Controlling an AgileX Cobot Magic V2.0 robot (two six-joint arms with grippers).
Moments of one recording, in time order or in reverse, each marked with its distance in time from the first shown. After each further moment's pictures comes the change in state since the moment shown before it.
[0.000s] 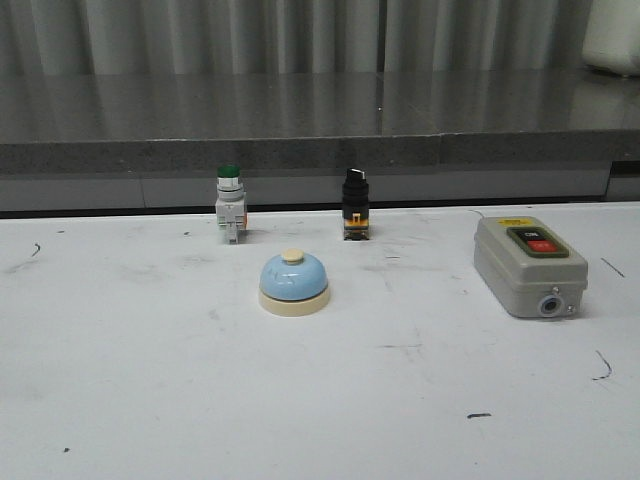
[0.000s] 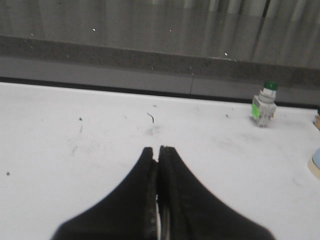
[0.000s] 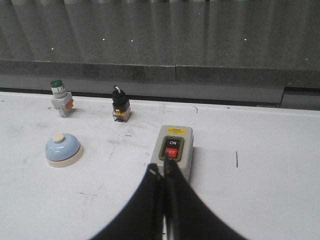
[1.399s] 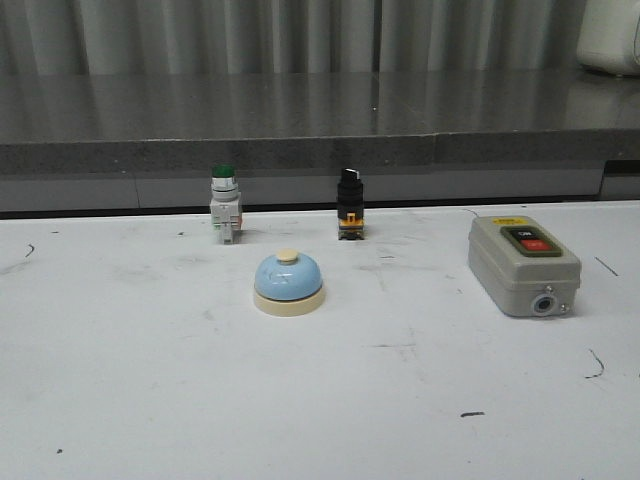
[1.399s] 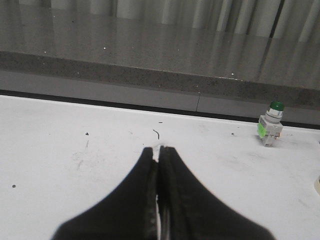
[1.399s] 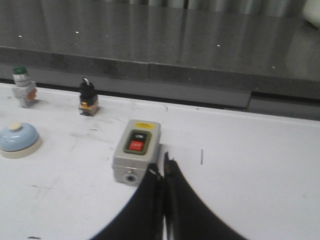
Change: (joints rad) left arm 0.026 0.000 0.000 -0.006 -0.013 0.000; right arm -0.070 -0.051 0.123 -0.068 -0.109 -0.051
